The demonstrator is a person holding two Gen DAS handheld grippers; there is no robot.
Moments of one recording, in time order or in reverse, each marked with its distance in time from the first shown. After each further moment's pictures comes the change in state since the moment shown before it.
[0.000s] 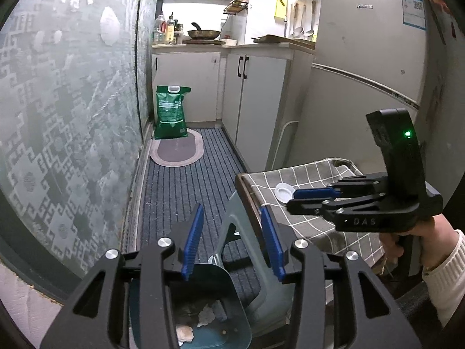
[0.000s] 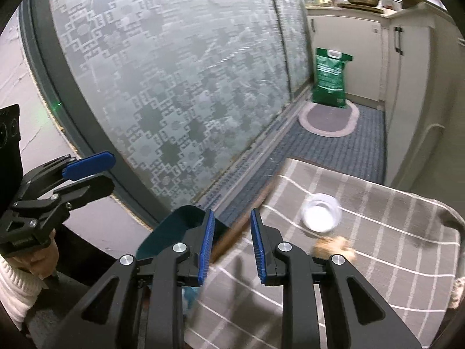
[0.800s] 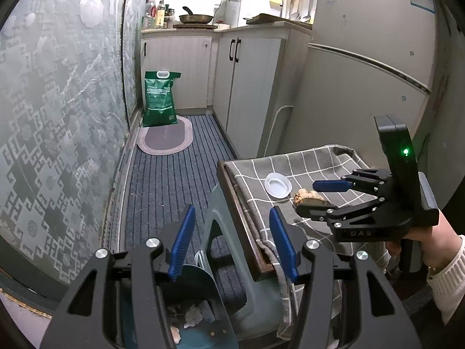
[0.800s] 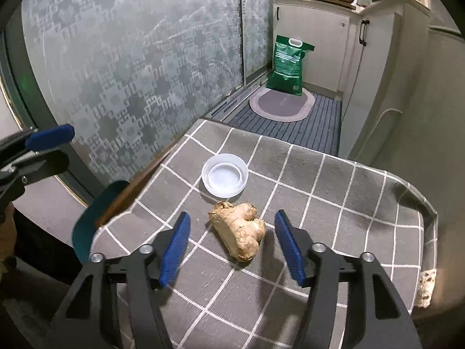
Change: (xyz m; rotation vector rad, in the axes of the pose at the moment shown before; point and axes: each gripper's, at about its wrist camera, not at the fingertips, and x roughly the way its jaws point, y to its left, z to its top) left arm 0.057 -0.017 -0.007 -0.001 0.062 -0.036; right arm 0.023 -0.046 -0.030 -0.050 0.087 -0.229
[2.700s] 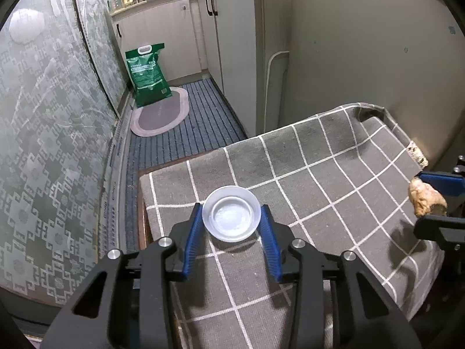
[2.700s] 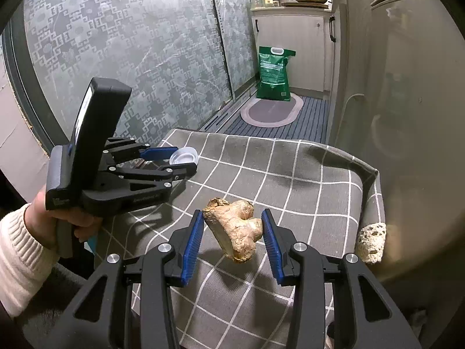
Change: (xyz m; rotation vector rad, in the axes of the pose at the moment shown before) left arm 0.135 -0.076 0.031 0.135 0.228 0.107; right arm -0.077 -0.072 -0.044 0.118 -0.095 0.061
